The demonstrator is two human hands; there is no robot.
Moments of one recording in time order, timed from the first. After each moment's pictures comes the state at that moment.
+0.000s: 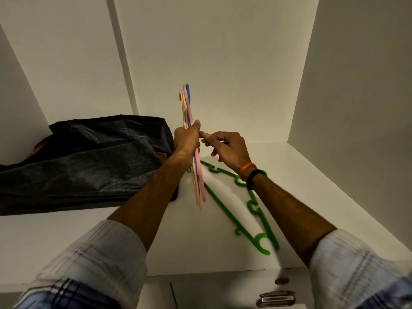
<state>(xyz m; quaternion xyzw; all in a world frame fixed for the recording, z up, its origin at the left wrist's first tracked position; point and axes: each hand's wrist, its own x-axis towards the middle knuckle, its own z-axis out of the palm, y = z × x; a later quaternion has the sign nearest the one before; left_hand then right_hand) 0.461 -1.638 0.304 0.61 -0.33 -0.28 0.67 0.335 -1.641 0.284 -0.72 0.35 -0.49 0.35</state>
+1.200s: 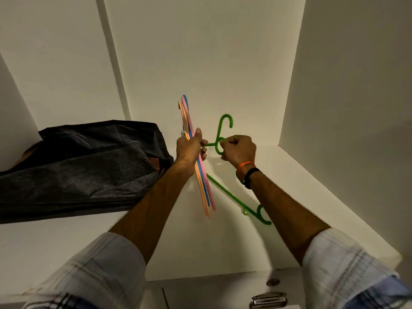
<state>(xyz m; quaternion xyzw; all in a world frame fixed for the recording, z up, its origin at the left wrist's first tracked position) 0.438 -1.638 0.292 0.55 -0.32 -0.36 0.68 0.318 -1.664 0.284 -0.58 0.51 -0.54 0.34</state>
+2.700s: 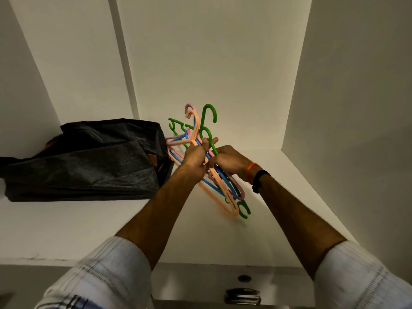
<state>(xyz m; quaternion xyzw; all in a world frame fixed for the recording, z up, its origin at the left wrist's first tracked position) 0.373 -1.605 0.300 0.49 -0.27 -0.46 0.69 0.277 -1.638 0.309 -0.79 0.42 -0.21 0.40</state>
